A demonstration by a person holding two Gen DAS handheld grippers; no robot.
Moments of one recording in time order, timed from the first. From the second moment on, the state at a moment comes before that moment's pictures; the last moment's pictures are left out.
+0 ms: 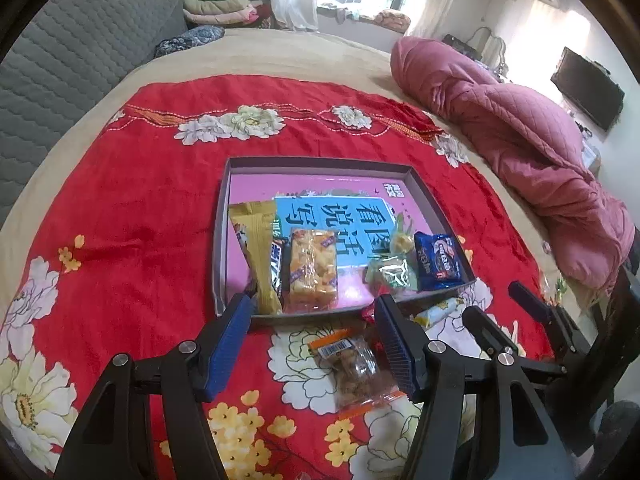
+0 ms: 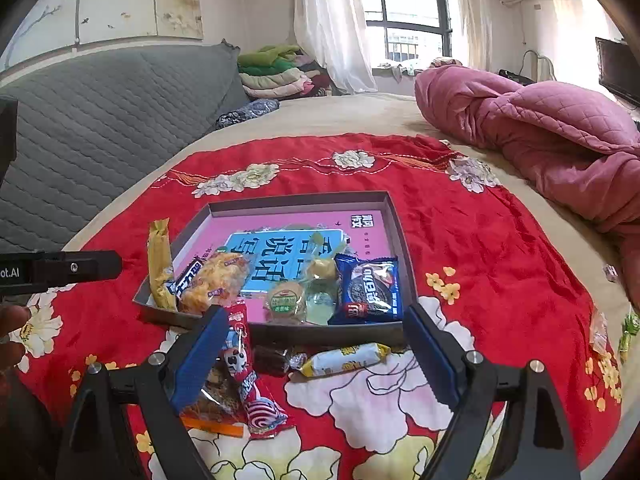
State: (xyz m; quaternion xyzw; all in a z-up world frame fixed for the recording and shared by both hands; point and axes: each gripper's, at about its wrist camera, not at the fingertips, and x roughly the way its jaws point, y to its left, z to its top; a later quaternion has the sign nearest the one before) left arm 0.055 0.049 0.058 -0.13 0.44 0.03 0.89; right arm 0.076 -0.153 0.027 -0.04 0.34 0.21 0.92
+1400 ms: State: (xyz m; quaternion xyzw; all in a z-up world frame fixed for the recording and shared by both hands) left arm 0.045 0.025 -0.012 -0.17 0.53 0.00 0.83; right arm 0.093 -0.190 -0.003 0.02 0.42 0.15 0.89
